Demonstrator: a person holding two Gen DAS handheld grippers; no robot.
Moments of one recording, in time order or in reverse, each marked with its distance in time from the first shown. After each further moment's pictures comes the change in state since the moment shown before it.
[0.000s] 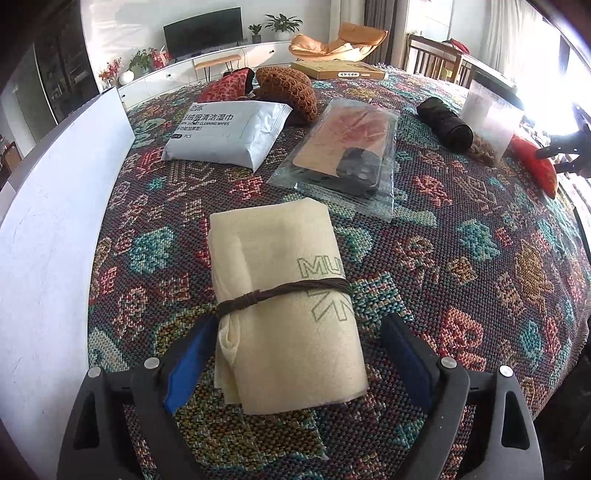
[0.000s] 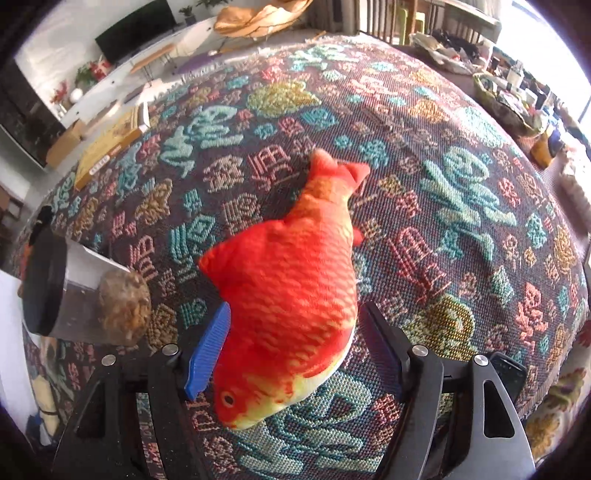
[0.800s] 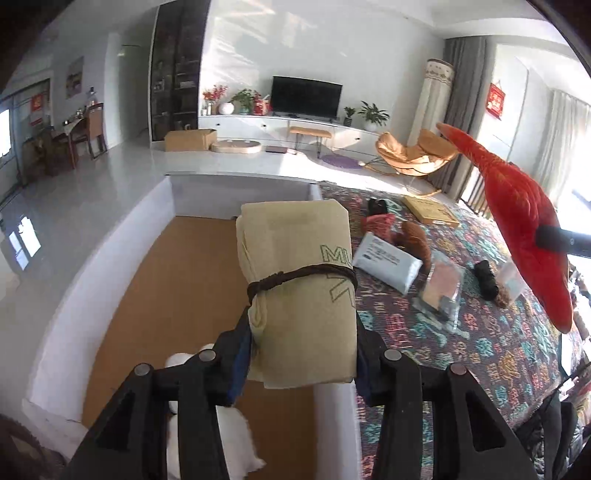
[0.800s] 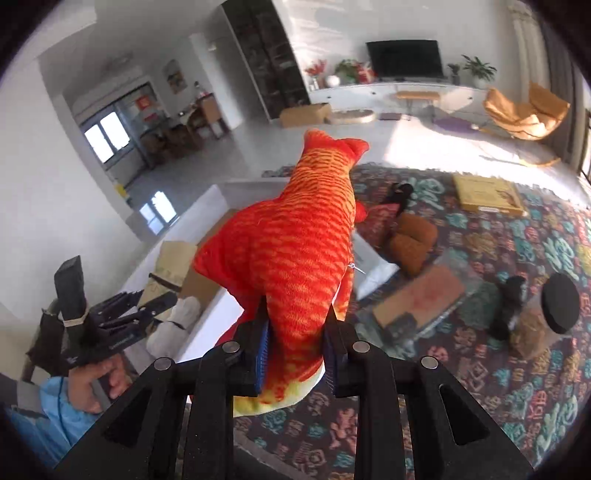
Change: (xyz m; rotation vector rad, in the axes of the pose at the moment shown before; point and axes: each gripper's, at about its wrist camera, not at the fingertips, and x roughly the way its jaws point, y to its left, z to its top) left arm -0.204 0.199 -0.041 -0.375 -0.320 0.145; right arm -0.226 0.411 -0.186 -0.712 -0.264 0.716
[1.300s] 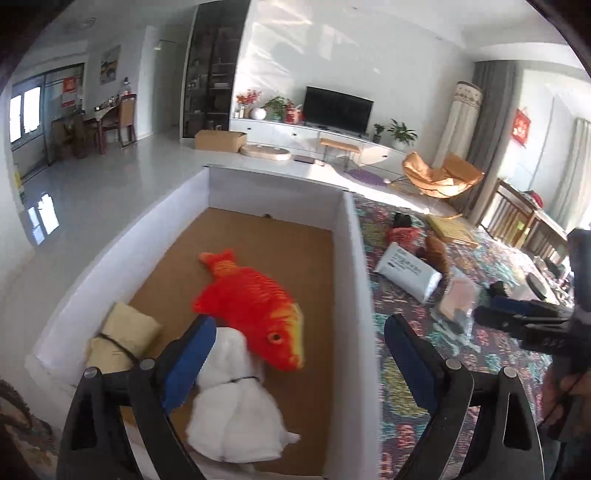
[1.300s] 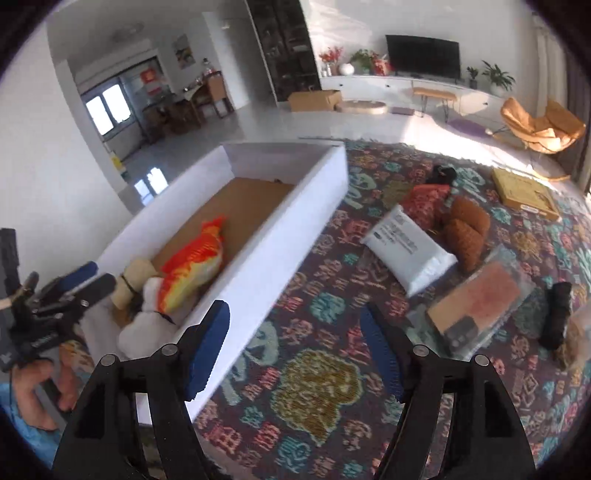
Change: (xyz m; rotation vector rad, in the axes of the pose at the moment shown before) left arm -0.003 -0.020 -0.035 -0.067 -0.045 -0.041; right arm 0.077 -0.060 -0.074 0.031 0.096 -0.260
